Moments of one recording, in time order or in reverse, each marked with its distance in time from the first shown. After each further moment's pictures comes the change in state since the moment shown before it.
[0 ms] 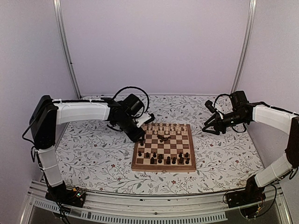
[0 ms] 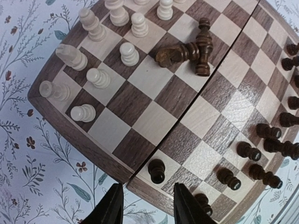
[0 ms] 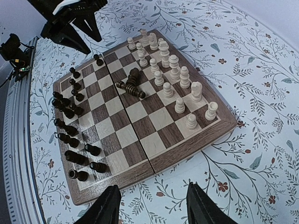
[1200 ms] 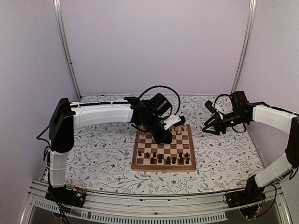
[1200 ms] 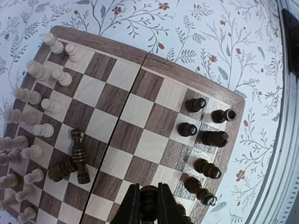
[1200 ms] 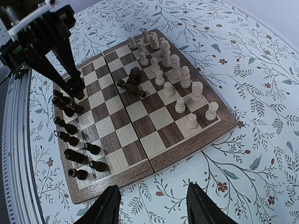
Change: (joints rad) left arm -0.179 0.197 0.341 -0.032 0.120 0.013; right arm 0.000 0.000 0.000 -0.005 0.000 -0.017
